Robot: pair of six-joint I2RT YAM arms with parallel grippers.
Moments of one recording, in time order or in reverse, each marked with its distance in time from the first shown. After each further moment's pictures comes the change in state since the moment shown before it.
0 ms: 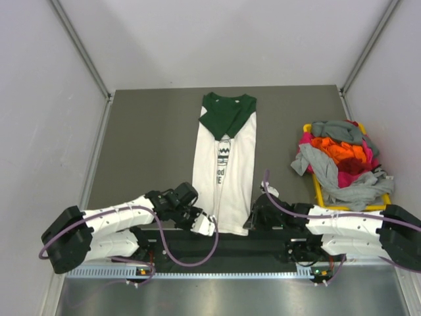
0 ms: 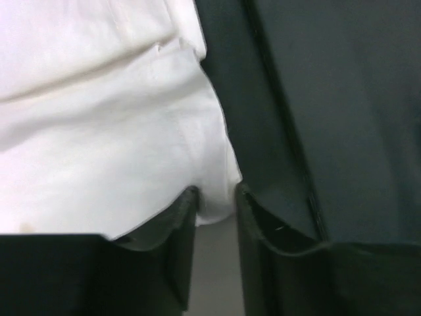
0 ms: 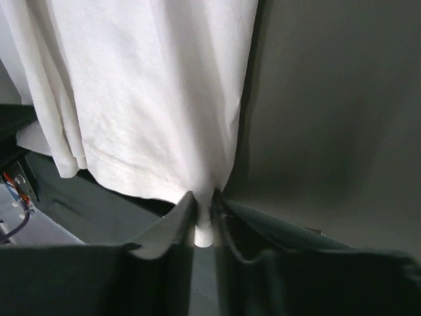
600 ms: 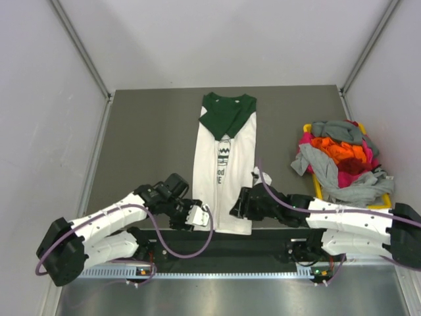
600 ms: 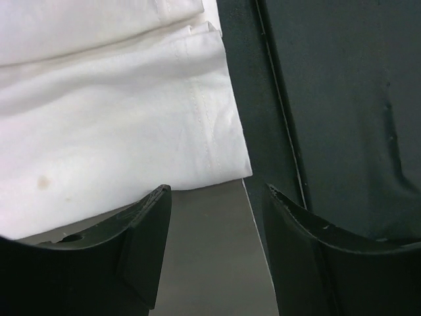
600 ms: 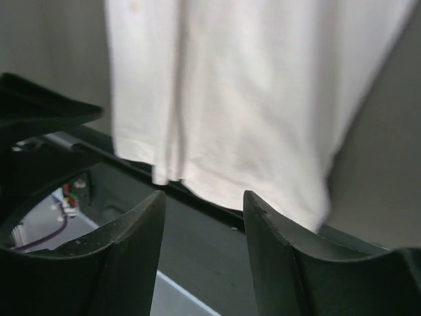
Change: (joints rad) left arm 0.161 -0.078 0.070 -0.167 0.125 0.020; right arm 0.050 0.024 0.243 -0.073 0.092 -0.096
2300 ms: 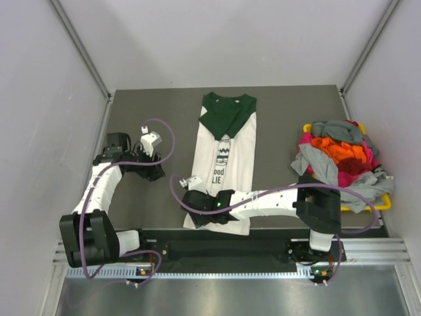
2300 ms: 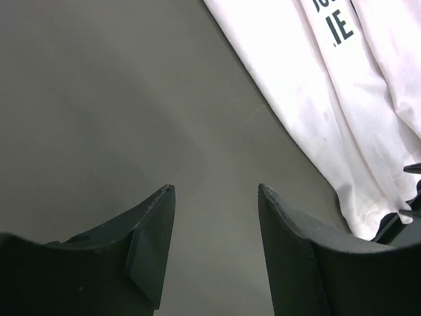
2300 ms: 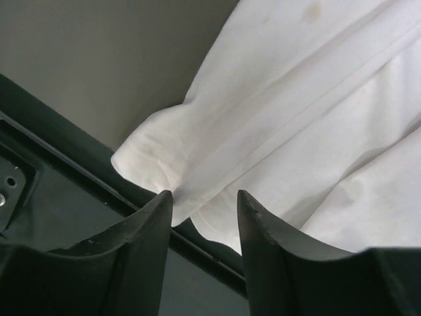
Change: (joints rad) left arm 0.880 0.198 0.312 0.024 0.159 -0.443; right arm 0.223 0.745 0.639 -0.155 0.153 -0.414
